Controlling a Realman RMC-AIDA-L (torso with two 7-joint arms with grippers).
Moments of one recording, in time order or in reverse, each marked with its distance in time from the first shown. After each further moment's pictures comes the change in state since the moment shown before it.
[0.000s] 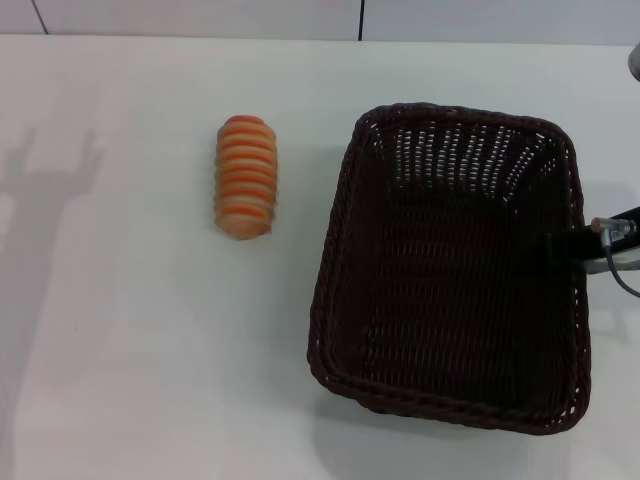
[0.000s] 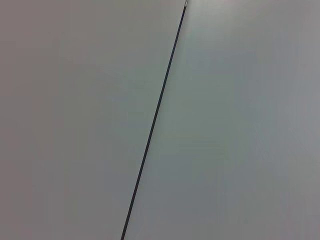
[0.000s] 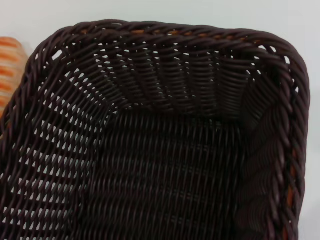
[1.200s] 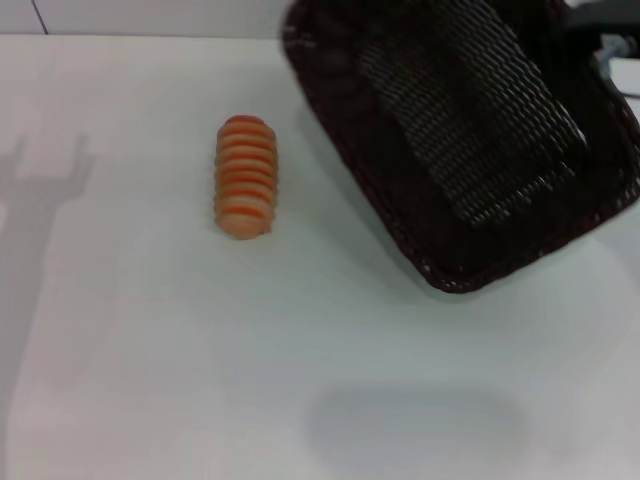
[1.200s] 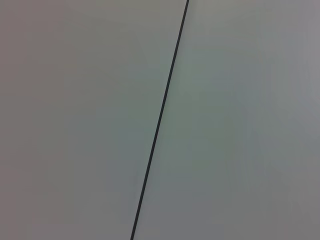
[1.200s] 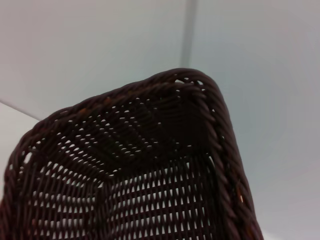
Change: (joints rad) left arm -0.001 0.000 0.002 0.045 0.003 -0.097 0.011; right arm 0.029 -0.001 0.002 -0.059 -0.064 -0.508 -0.517
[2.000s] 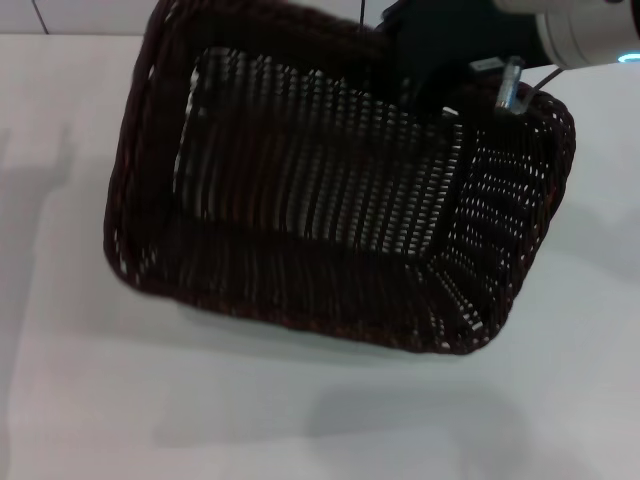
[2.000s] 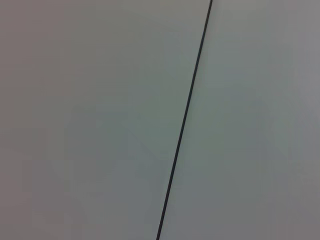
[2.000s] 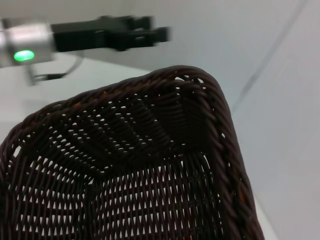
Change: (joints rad) left arm -0.020 0.000 -0.062 -0.006 -0.004 -0.056 0.003; right arm 0.196 -0.007 0.016 -0.063 0.364 0.327 -0.623
